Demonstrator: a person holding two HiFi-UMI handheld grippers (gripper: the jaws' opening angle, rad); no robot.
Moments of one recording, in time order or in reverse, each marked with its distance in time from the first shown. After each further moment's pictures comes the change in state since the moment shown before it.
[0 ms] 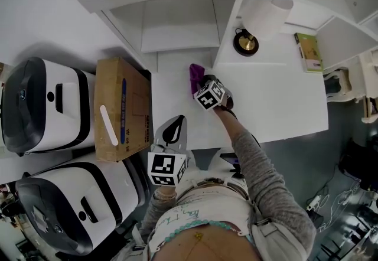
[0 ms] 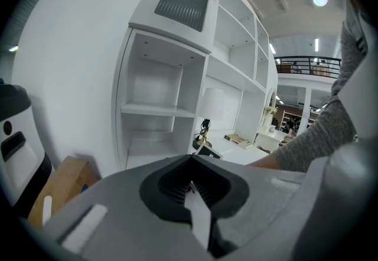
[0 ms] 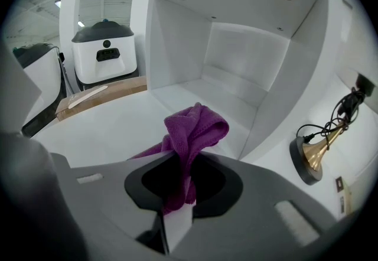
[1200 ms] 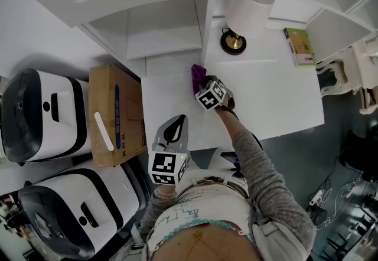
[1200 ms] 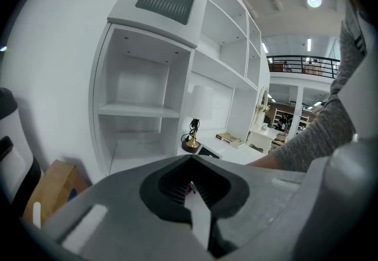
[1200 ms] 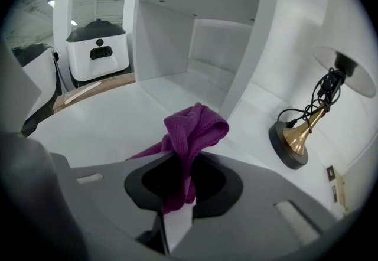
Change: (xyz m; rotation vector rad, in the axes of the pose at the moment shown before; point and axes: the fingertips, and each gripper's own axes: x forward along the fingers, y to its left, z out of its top) left arm 0.026 -0.039 0.008 0.034 0.010 -0.069; right arm -0.018 -0.043 -0.039 0.032 0.034 -0.048
